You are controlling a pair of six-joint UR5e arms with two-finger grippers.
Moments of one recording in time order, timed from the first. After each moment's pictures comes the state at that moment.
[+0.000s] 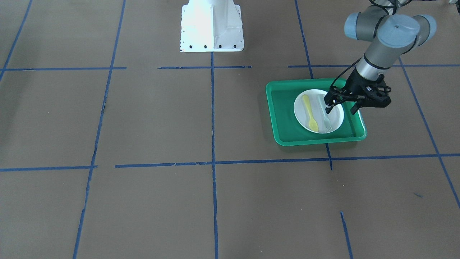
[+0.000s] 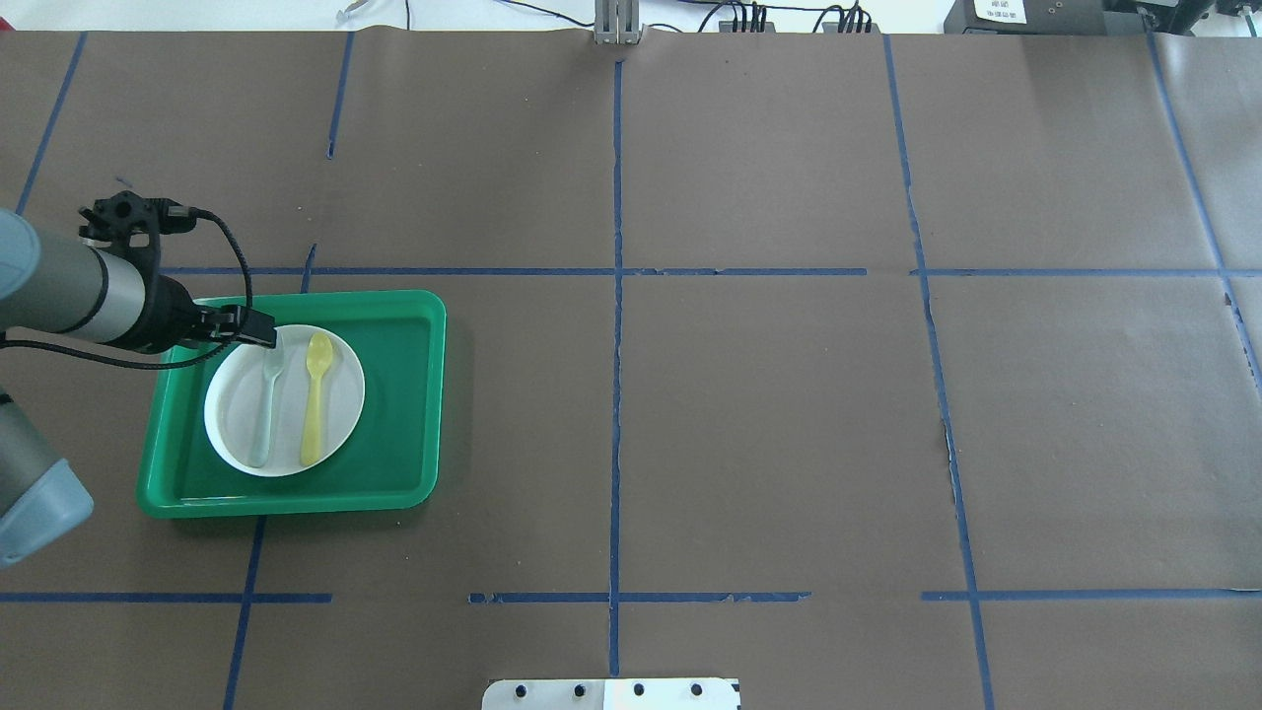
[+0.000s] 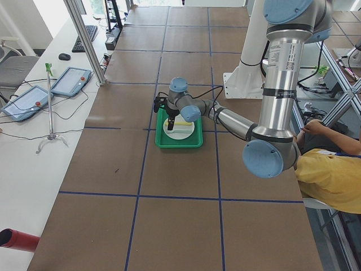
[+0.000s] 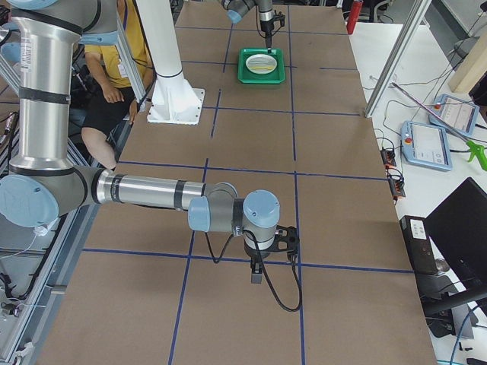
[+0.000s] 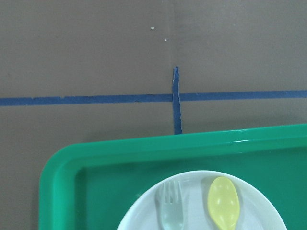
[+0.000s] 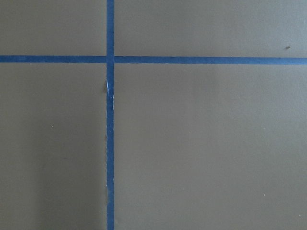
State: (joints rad) left arm -0.76 -1.67 -1.83 -2.04 -1.96 -1.05; right arm 1.58 -1.70 1.64 -1.50 2.28 0.01
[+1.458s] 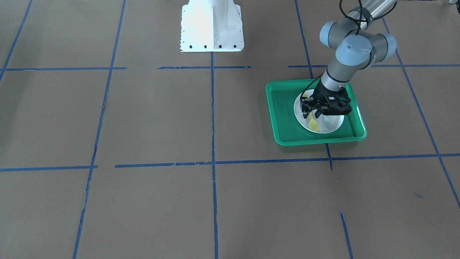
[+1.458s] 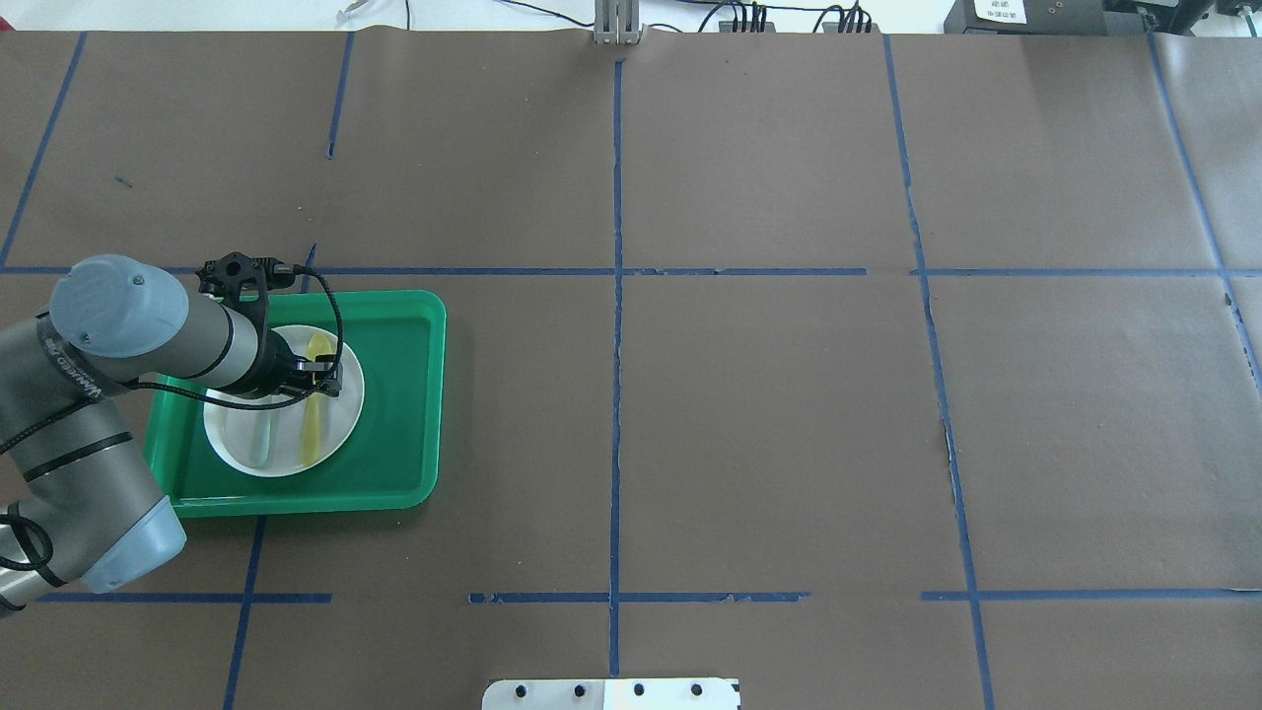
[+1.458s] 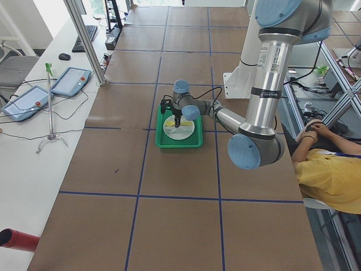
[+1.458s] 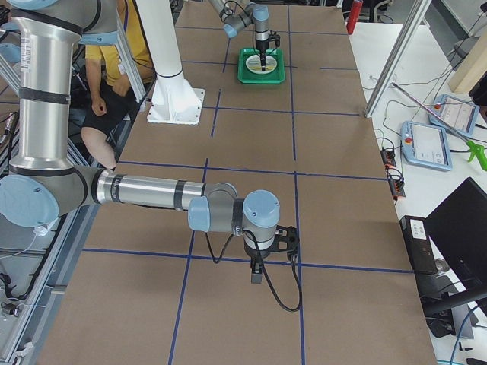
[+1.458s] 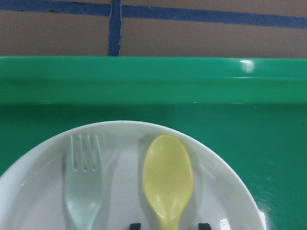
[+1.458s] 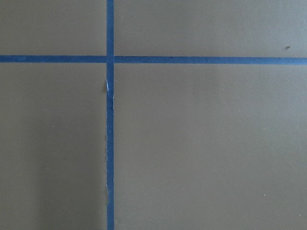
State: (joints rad) left arm -0.65 -1.75 -1.72 -2.04 -1.94 -1.16; right arm 1.58 -1.70 1.64 -1.50 2.28 0.01
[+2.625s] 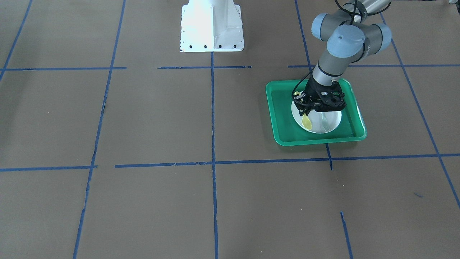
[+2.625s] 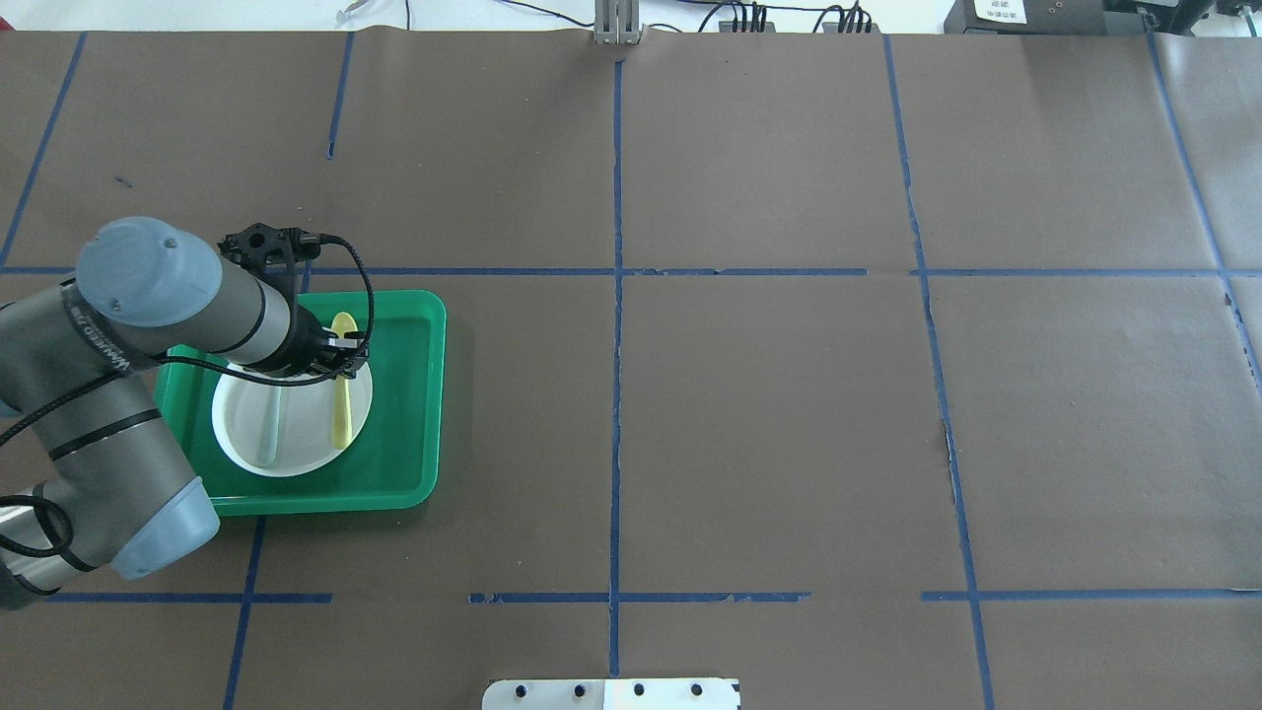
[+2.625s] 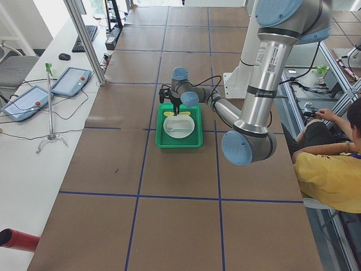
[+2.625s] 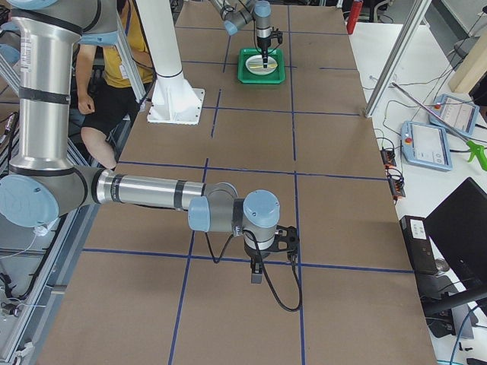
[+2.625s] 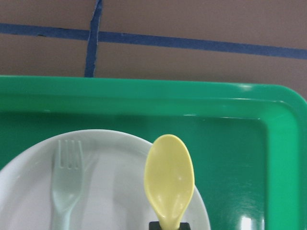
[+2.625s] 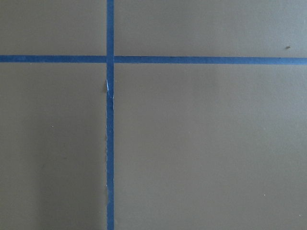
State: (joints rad) left arm -0.65 -1.86 -1.78 -1.87 -1.93 -1.24; right arm 1.58 -1.70 1.64 -1.50 2.28 0.01
